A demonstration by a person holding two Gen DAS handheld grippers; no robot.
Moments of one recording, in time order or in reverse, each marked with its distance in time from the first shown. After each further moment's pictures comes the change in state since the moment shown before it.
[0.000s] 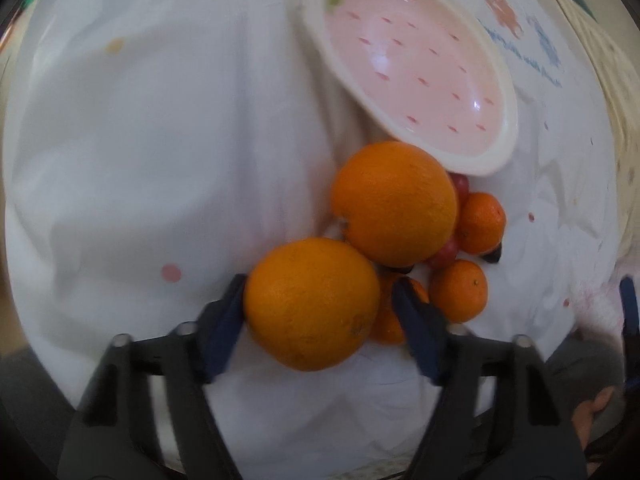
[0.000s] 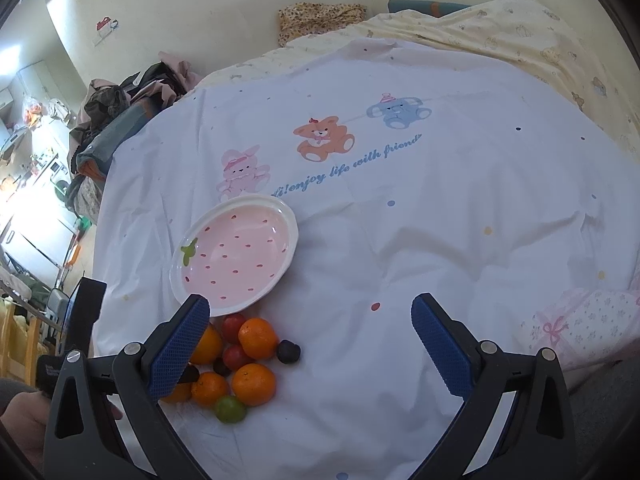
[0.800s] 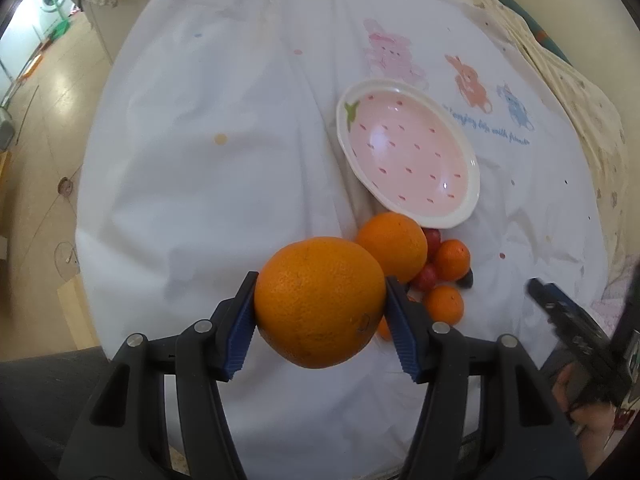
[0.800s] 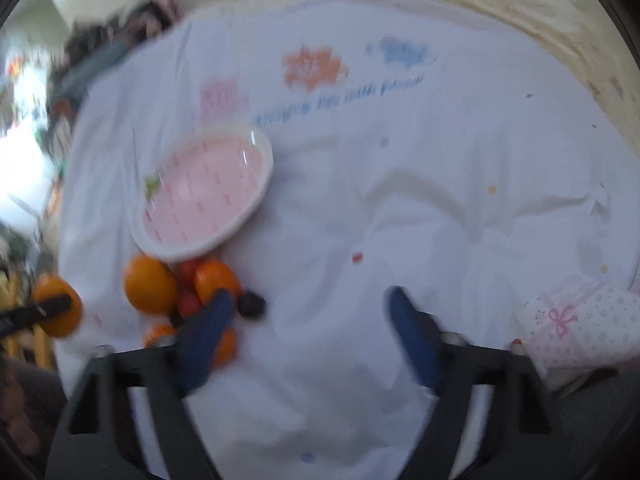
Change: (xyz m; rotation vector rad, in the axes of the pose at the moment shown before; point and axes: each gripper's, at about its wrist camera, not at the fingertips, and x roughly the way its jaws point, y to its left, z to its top) left arm -0.071 0.008 -0.014 0.046 -0.303 0.003; right arm 0.051 -0.006 -0.016 -0.089 0.274 -0.074
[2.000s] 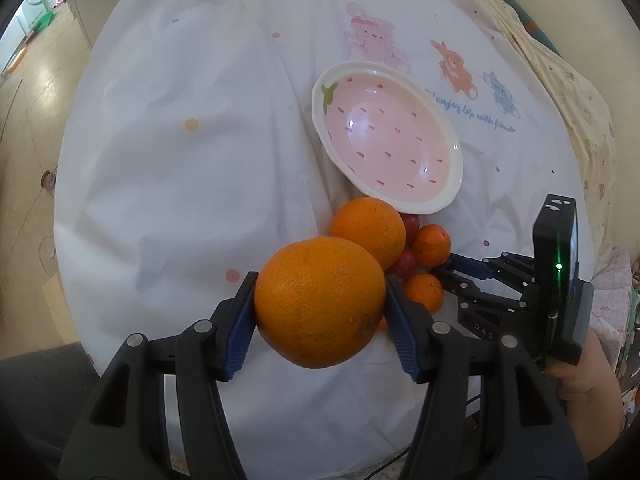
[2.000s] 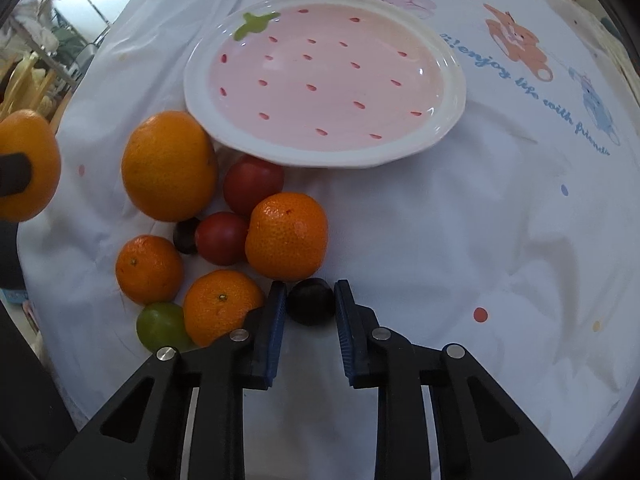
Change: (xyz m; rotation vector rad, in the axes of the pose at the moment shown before) left arm -0.001 -0.005 -0.006 0.006 0.051 -0.055; right arm 0.092 0.083 0.007 -0.583 0.297 0.088
